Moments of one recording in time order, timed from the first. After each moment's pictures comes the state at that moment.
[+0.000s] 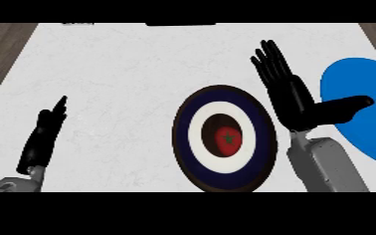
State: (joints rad) left arm -0.06 0.52 -0.21 -1.31 0.14 0.30 0.20; right arm -0.33 -0.23 0.22 -1.50 -0.47 -0.07 -0.07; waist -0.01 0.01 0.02
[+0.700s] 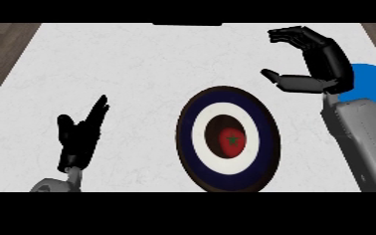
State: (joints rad) left arm -0.05 0.31 -0.23 -1.40 0.27 0.22 0.15; right arm -0.55 -0.43 0.13 -1.23 -0.26 0.07 -0.31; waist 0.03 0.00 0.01
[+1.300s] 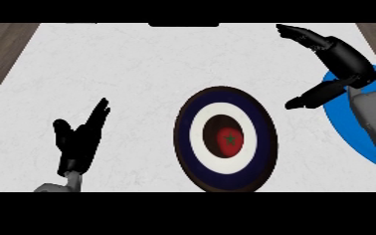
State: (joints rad) left arm -0.02 0.29 -0.21 -1.42 0.27 0.19 0.14; right arm -0.61 -0.59 0.20 -1.14 -0.08 0.32 -0.41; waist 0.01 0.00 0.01
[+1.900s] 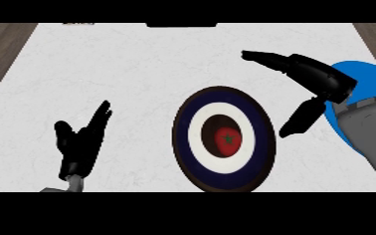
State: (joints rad) left arm 0.01 0.26 -0.21 -1.47 0.25 0.20 0.18; right arm -0.59 -0.63 0.38 -1.43 0.12 0.41 -0.11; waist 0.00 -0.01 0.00
